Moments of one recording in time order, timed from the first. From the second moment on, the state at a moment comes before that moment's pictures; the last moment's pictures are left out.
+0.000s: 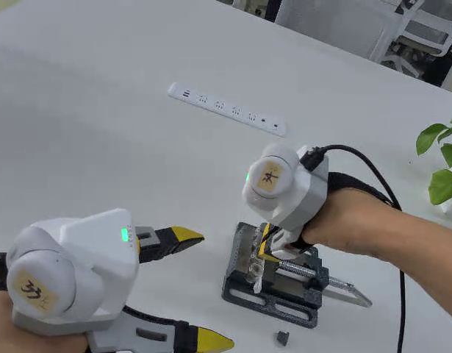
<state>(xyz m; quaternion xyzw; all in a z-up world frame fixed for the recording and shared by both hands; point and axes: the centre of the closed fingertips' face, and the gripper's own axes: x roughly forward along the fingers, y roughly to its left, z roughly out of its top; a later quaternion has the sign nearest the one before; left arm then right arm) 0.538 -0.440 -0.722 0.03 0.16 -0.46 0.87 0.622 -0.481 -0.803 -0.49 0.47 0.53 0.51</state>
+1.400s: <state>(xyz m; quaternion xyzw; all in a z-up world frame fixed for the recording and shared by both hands) 0.522 -0.432 -0.710 0.07 0.17 -0.44 0.88 0.622 -0.484 -0.797 -0.42 0.45 0.55 0.57</state>
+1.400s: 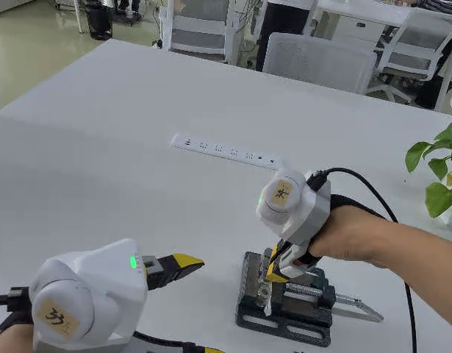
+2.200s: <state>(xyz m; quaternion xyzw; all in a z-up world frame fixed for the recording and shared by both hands) 0.518 -0.441 -0.710 0.09 0.18 -0.46 0.86 0.607 -0.544 -0.747 -0.31 0.39 0.53 0.68</state>
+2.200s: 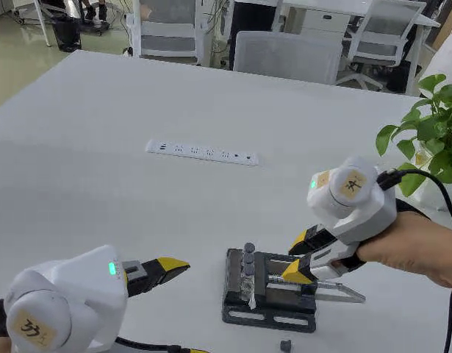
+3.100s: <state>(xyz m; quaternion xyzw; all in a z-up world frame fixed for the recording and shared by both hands) 0.526 -0.479 -0.722 0.14 0.20 -0.52 0.82 0.555 -0.620 -0.747 -0.18 0.32 0.53 0.76</state>
